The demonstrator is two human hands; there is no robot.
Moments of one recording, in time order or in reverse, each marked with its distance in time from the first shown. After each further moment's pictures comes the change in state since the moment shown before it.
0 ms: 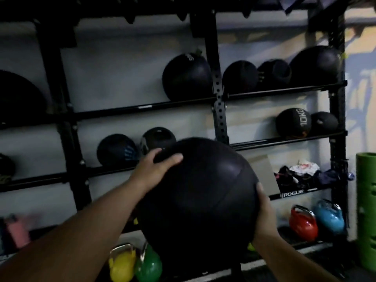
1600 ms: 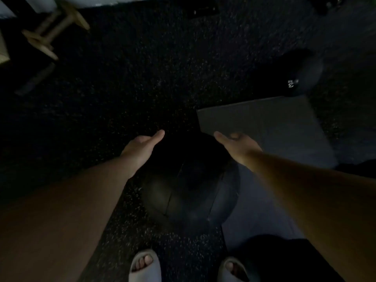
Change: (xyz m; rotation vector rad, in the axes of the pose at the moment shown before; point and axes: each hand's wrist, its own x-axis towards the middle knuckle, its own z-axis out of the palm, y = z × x) left_hand -0.661 -0.689 0.471 0.133 -0.495 -1.122; right_hand -0.308 0.511 -0.712 -1.463 -0.177 0.954
